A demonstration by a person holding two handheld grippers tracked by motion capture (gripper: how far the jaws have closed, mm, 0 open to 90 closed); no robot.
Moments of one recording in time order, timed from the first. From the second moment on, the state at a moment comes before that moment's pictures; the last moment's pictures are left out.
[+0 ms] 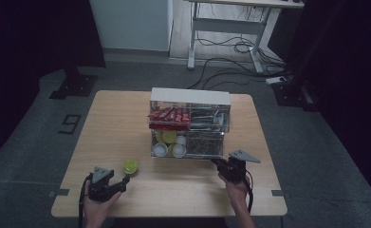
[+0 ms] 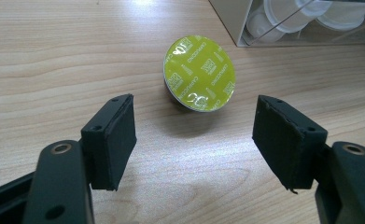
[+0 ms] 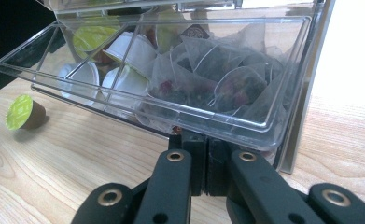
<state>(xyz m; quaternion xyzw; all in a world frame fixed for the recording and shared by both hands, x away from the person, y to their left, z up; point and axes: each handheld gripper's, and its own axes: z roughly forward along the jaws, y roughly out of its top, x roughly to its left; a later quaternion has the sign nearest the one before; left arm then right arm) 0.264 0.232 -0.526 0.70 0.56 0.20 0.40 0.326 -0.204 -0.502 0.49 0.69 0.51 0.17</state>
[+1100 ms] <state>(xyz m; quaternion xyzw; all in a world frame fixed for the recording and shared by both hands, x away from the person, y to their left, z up) 0.264 0.232 -0.528 0.70 0.56 0.20 0.40 0.318 -0.213 -0.509 0.50 0.70 0.49 0.14</state>
